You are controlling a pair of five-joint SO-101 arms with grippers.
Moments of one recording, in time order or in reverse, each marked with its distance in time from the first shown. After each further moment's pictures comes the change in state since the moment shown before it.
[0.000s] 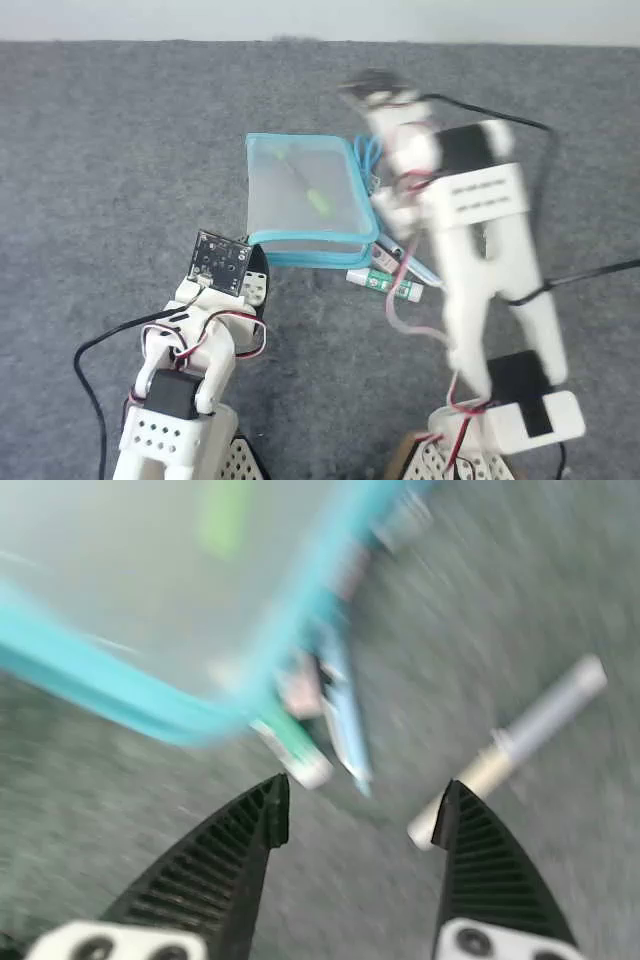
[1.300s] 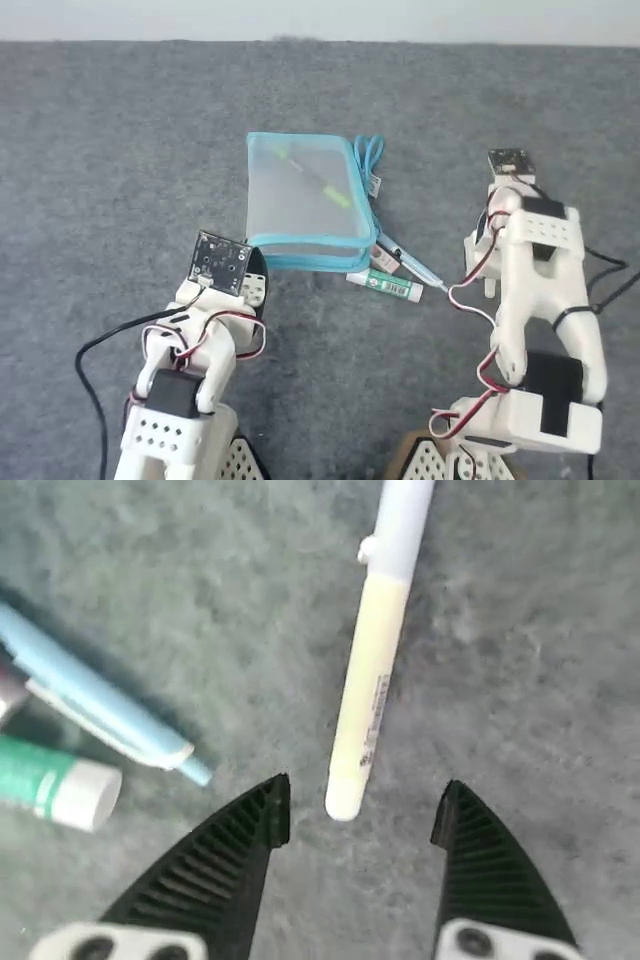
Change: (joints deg) left arm -0.4 -0.1 1.8 0.0 0.0; right arm 23.5 -0.1 44.2 -37.6 -9.7
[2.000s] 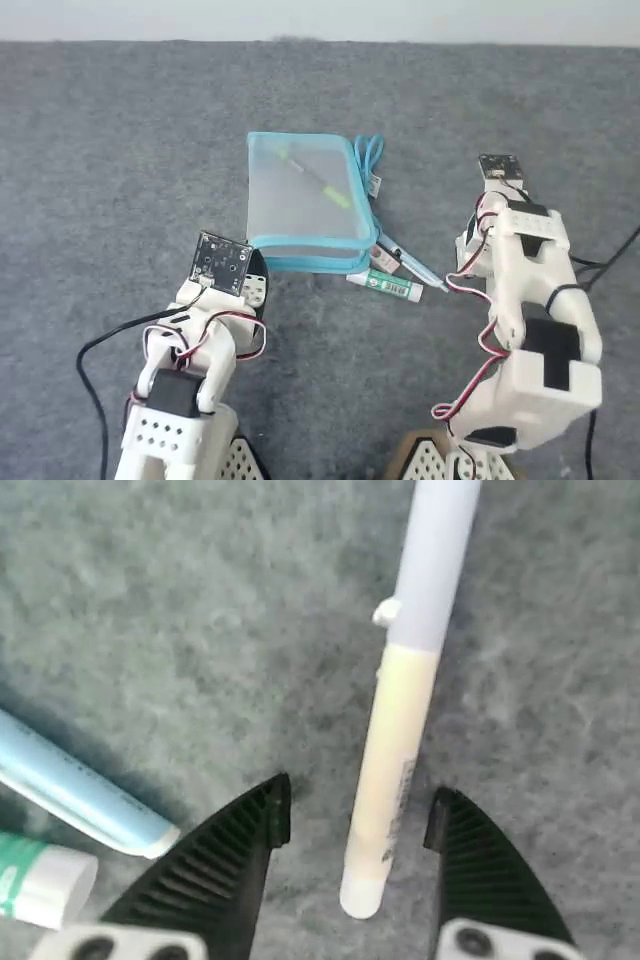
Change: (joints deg) left arm 0.0 -0.1 0.1 0.0 0.0; right arm -0.6 12.1 -2.4 -8.6 -1.1
